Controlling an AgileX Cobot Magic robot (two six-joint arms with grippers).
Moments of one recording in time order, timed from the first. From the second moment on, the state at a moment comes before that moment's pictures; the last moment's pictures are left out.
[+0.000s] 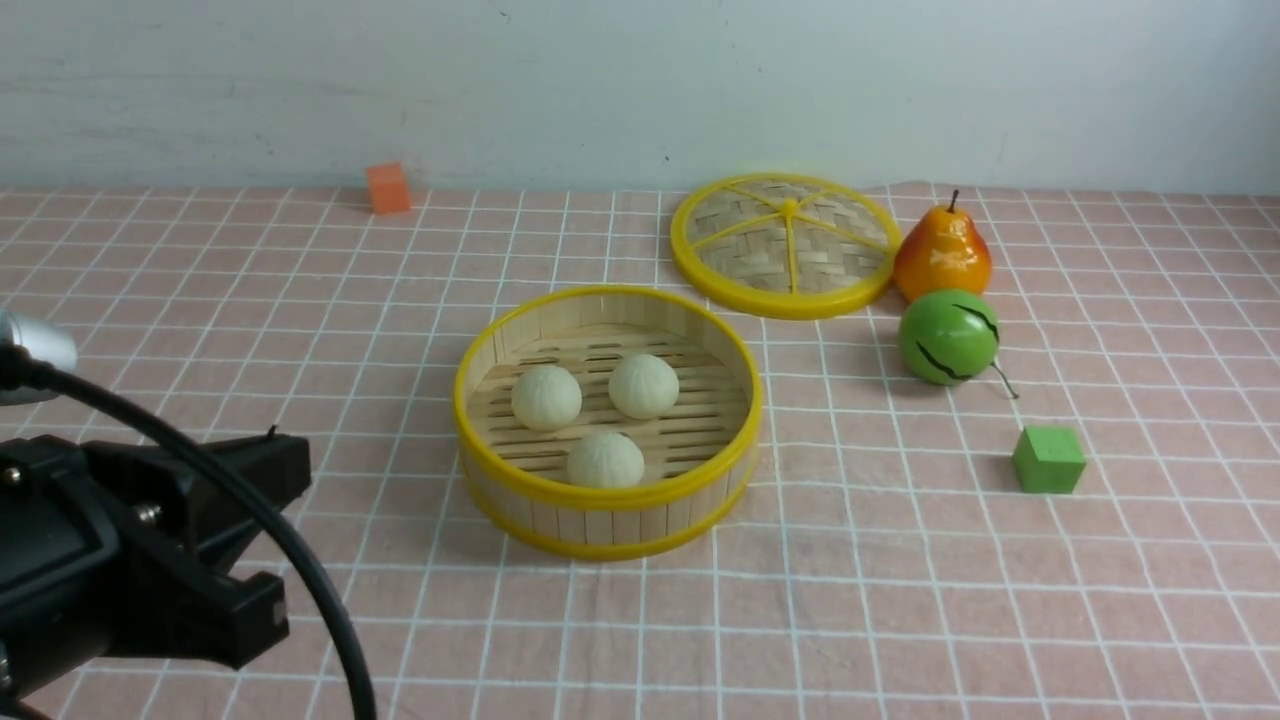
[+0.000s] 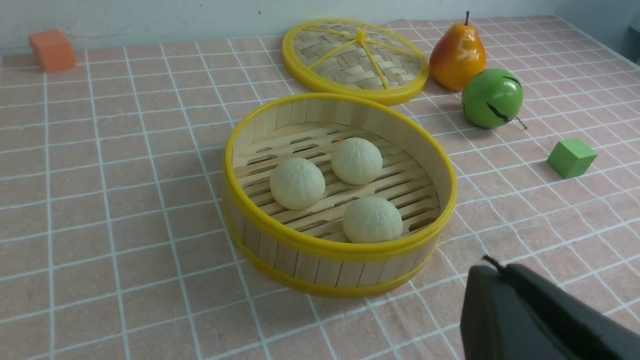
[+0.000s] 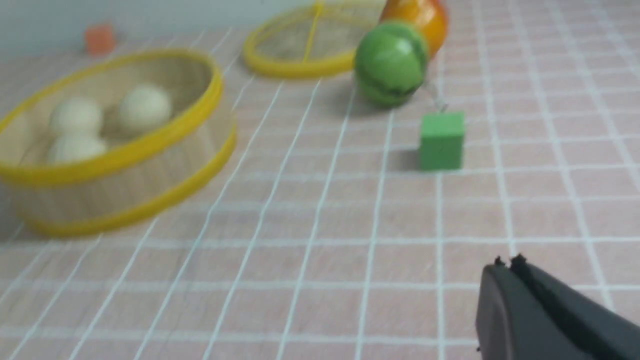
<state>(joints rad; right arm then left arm) 0.14 0.00 0.02 -0.14 0.22 0.41 -0.53 0.72 -0.53 0.11 0.19 -0.29</state>
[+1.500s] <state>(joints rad) 0.05 -0.01 0.02 0.15 0.38 -0.05 -0.21 0.08 -0.10 0.12 0.14 -0.26</state>
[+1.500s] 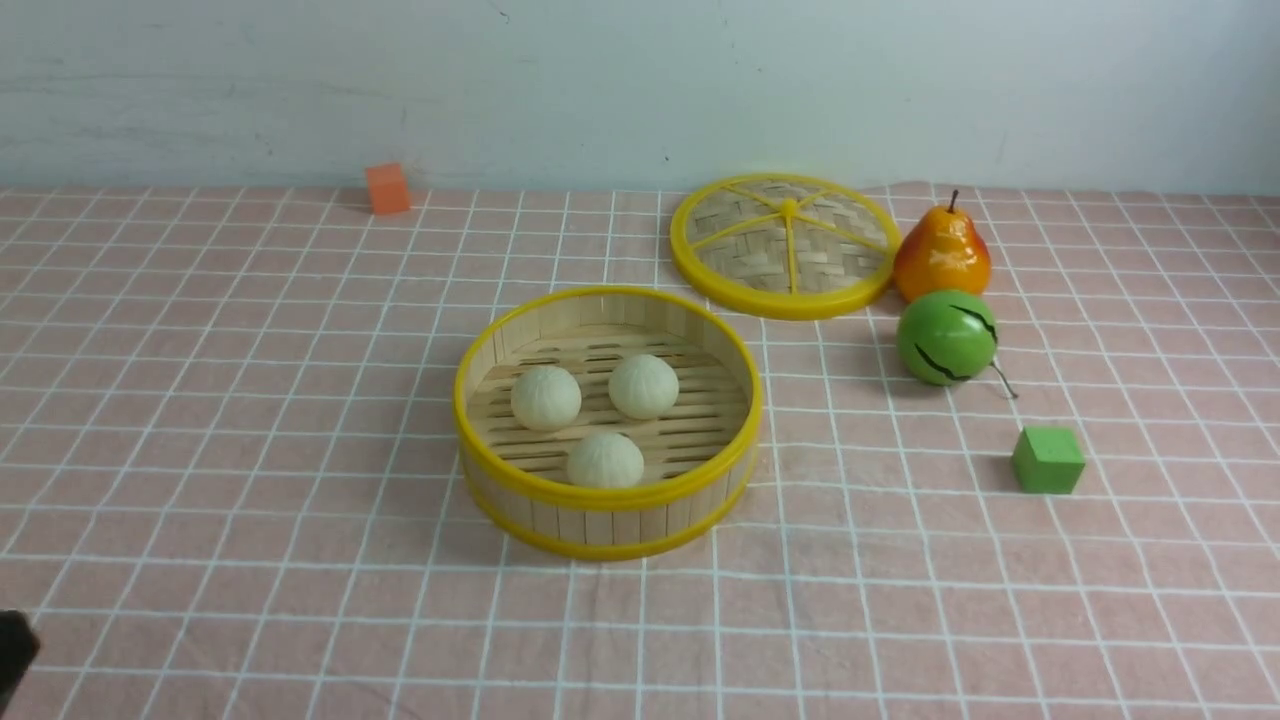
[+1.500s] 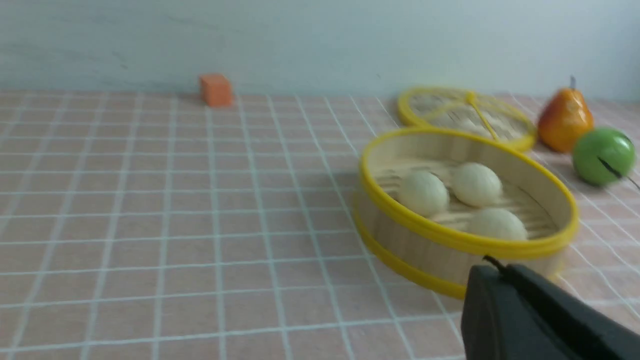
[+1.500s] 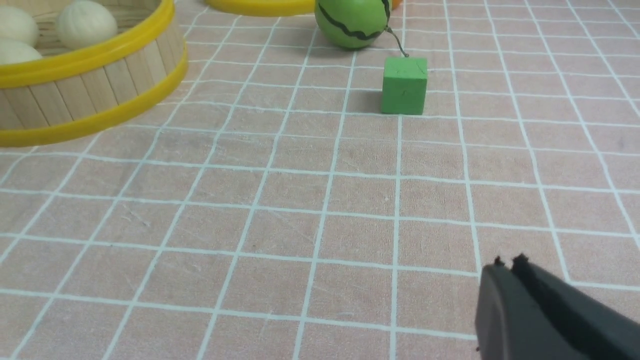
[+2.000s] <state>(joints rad) 0.05 -0.01 0.02 0.15 0.39 -0.06 -0.10 -0.01 0.03 0.04 0.40 -0.25</state>
